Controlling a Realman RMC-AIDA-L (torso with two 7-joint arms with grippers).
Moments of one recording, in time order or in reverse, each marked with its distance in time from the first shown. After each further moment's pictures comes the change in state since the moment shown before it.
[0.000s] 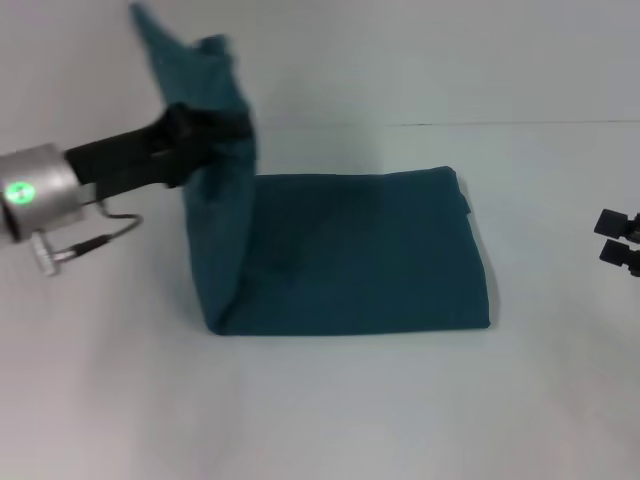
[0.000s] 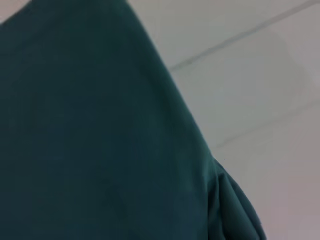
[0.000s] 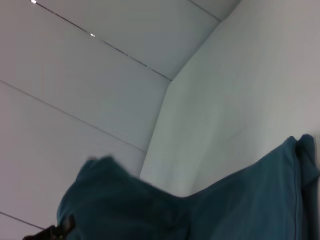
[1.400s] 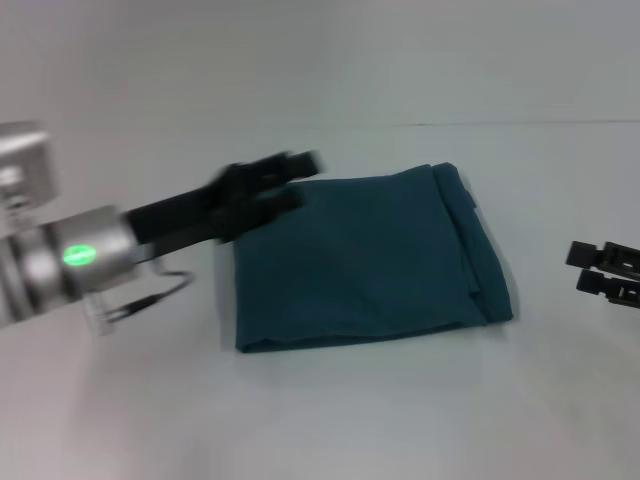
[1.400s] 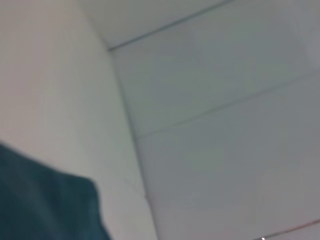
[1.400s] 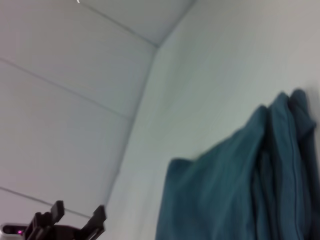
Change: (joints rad) left arm 0.039 -0.002 0.170 -0.216 -0.157 -0.054 0.114; right arm 0.037 -0.006 -0.032 0.025 -0.093 0.017 0.028
